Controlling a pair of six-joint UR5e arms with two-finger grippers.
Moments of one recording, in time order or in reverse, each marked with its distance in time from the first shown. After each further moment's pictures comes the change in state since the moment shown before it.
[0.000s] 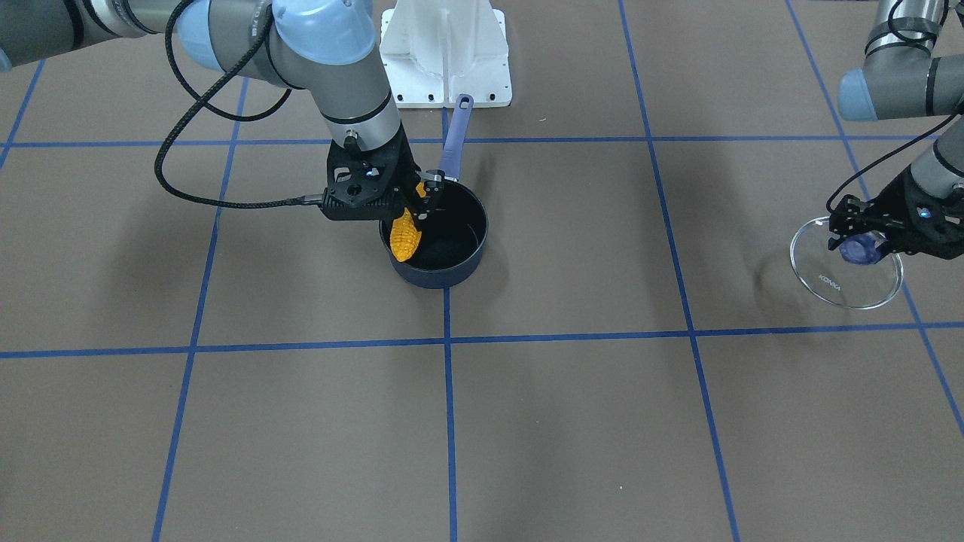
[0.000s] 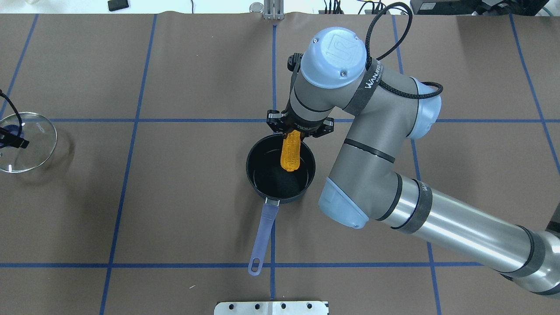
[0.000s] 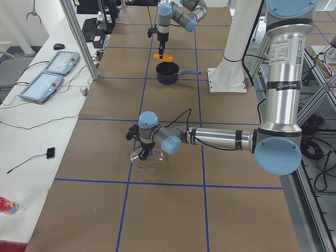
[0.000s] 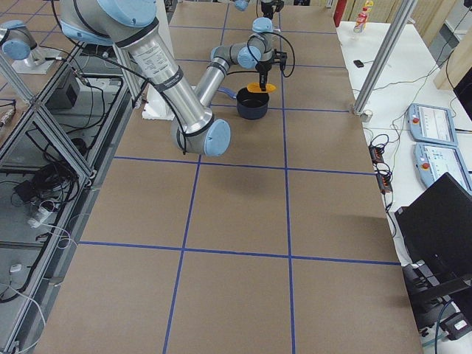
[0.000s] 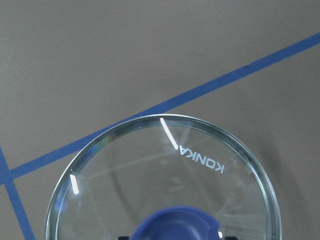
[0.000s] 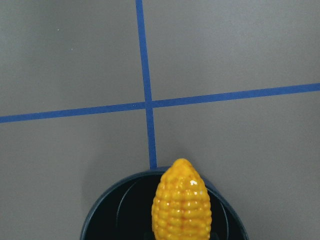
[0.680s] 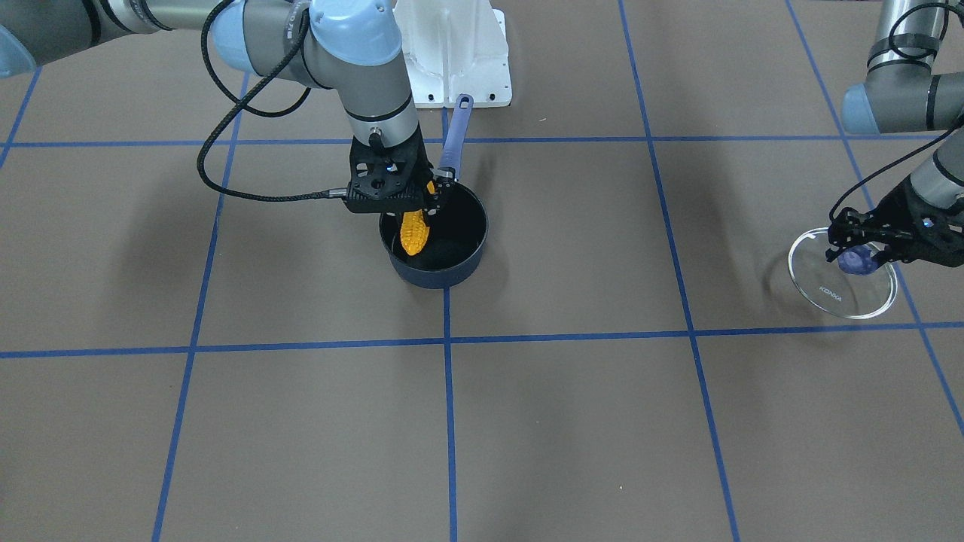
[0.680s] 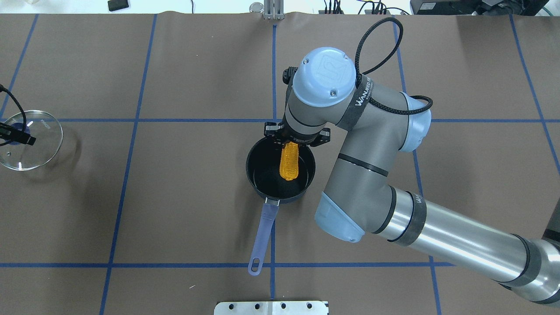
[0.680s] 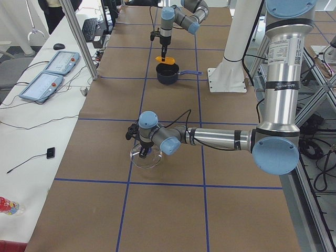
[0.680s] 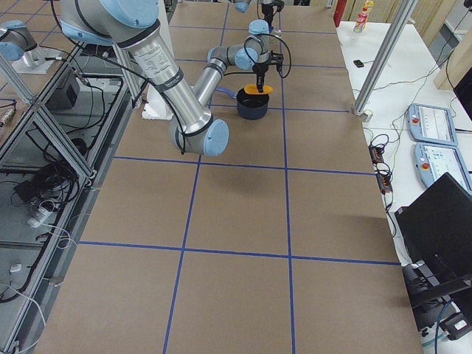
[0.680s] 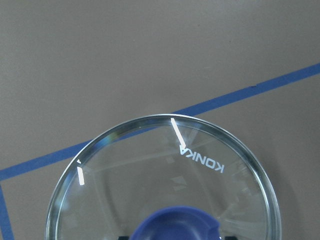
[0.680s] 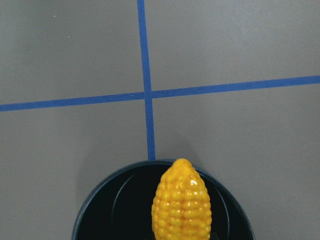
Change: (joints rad) left arm 0.007 -0.011 0.014 -0.048 -0.011 -0.095; right arm -0.046 -0.011 -0.004 0.002 -0.048 0.001
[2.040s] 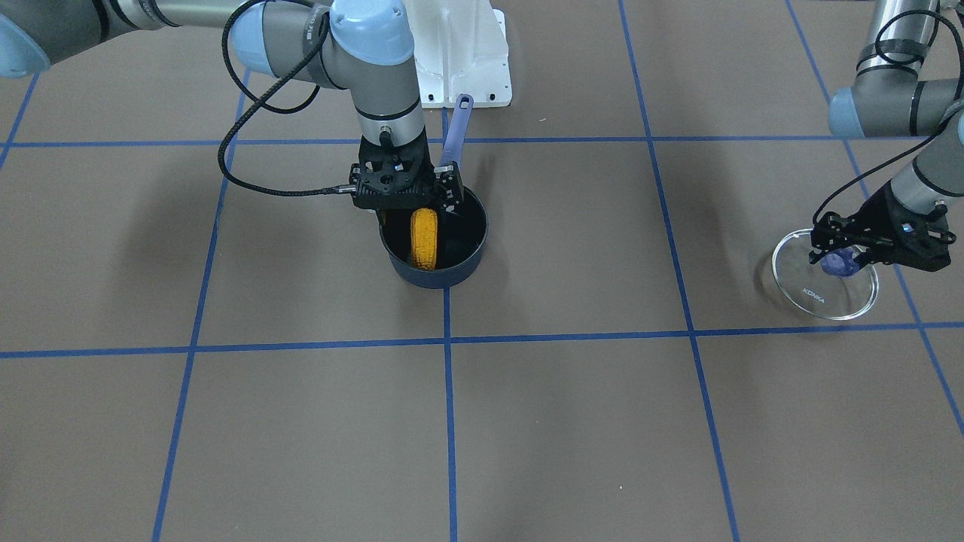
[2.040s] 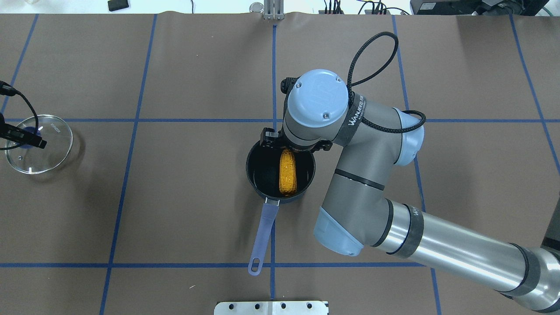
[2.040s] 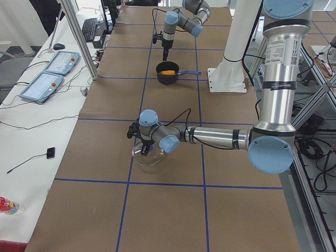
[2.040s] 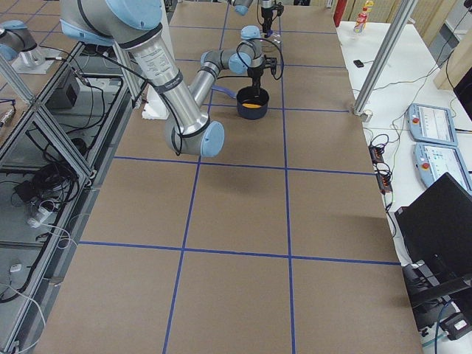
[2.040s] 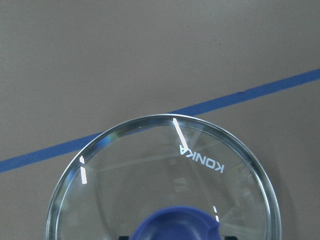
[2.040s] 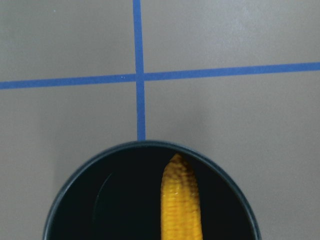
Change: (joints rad) left arm 0.044 -0.013 0.005 -0.003 0.005 -0.062; right arm -0.025 -0.012 0.006 0.011 -0.087 0.003
